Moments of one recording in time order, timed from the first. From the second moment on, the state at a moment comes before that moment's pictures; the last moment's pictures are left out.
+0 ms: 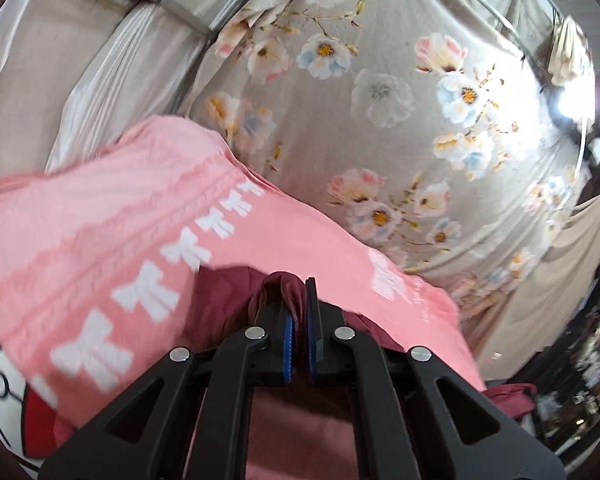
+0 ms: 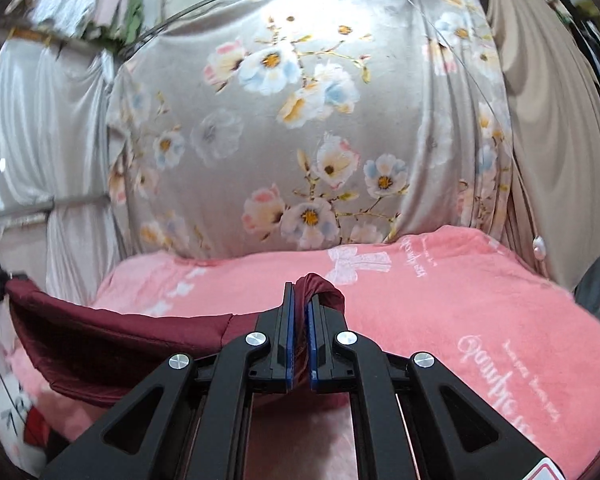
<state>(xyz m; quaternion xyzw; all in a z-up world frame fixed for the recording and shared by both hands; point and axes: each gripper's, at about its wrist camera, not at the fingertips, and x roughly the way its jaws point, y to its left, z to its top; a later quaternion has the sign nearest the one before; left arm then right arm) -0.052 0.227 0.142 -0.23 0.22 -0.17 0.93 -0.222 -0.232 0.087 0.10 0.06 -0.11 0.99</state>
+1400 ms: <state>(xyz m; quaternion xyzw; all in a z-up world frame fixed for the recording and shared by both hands) 0.270 0.110 -0.052 -0.10 0.40 0.00 0.91 0.167 -0.326 -0.065 0.18 0.36 -0.21 0.89</state>
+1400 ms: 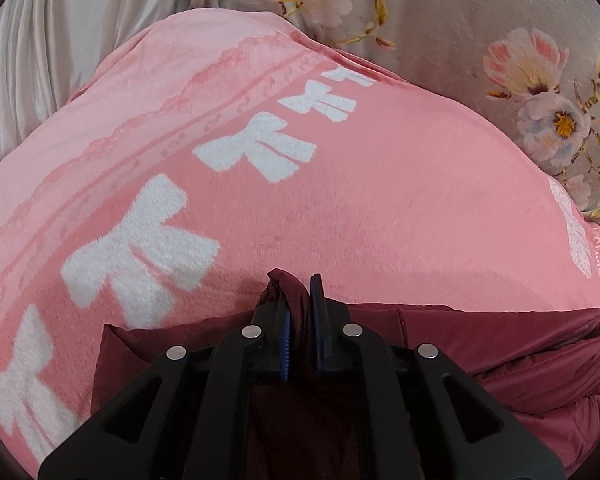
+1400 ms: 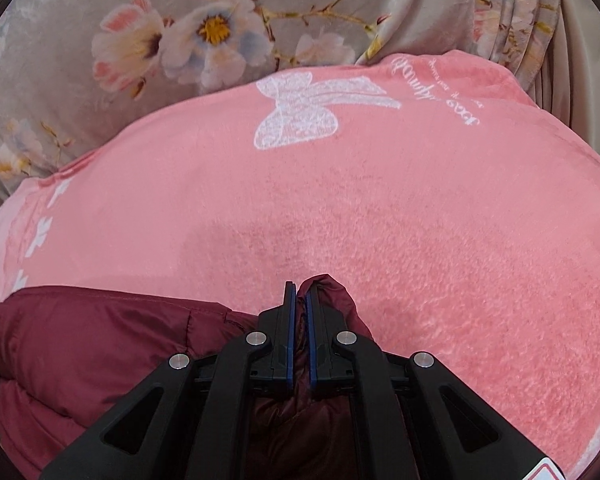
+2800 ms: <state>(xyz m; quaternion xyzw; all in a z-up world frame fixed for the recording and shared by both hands) 0.211 -0.038 -0.053 0.02 0.40 -0.05 0.92 0.161 -0.158 -0.060 0.13 0.37 -0.04 0.92</state>
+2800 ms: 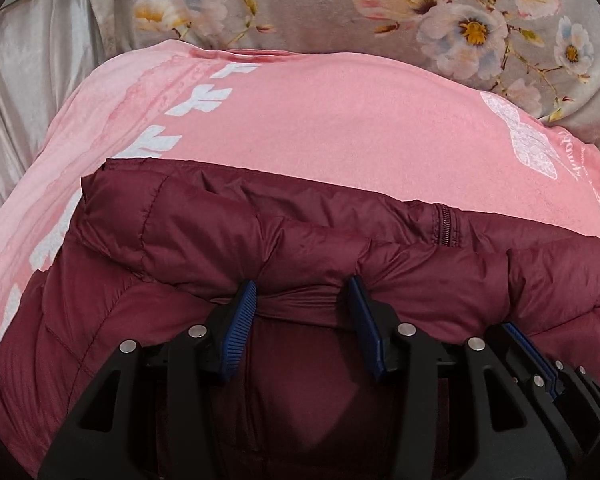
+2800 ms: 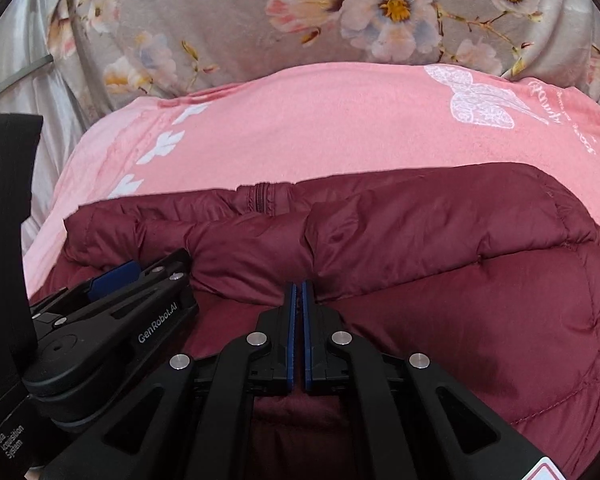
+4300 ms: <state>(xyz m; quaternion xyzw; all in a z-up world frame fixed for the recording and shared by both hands) 0.220 -0.038 -0.057 0.03 0.40 -0.04 0.92 0.170 -0.169 -0.072 0.15 0.39 -0.04 0.91</state>
